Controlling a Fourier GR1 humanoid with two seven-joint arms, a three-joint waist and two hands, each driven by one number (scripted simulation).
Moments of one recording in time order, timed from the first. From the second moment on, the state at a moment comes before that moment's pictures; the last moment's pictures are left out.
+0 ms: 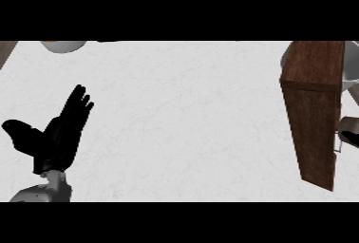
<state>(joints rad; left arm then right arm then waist) -0.08 0.12 0.00 -1.72 0.08 0.13 0.34 -0.26 -0.61 -0.31 -1.25 0.84 0.32 0.19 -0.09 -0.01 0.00</state>
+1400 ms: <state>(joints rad) -0.13 0.09 -0.04 -1.69 0.06 0.09 0.33 -0.44 -0.89 -0.59 -1.60 0.43 0.44 0.37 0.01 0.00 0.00</state>
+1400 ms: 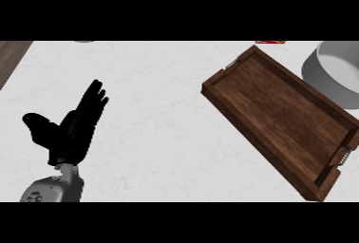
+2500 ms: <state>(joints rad) -0.16 0.09 -0.02 -1.68 0.06 0.08 0.35 -0.73 -0.70 -0.39 -0.95 0.51 0.26 0.31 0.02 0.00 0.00</state>
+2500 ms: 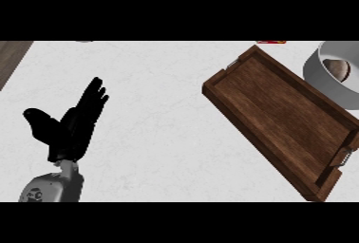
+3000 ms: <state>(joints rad) -0.14 0.08 -0.02 -1.68 0.06 0.07 0.32 -0.77 -0.68 -0.59 -0.89 0.38 0.04 0.18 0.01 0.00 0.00</state>
